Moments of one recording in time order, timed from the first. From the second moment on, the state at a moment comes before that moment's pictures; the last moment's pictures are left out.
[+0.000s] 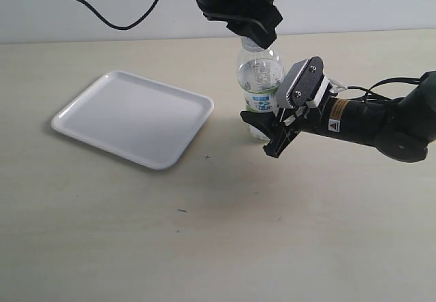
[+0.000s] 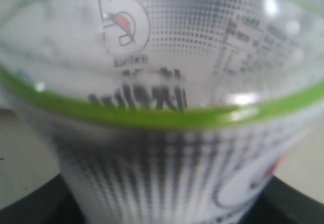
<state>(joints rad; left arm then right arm) -0.68 2.04 -1.94 -0.35 1.01 0.48 0.05 2.18 -0.85 -0.81 -0.98 0.00</state>
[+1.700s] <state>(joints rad) -0.68 2.02 -1.94 -0.32 1.02 1.01 0.05 2.18 -0.85 -0.81 -0.98 0.01</state>
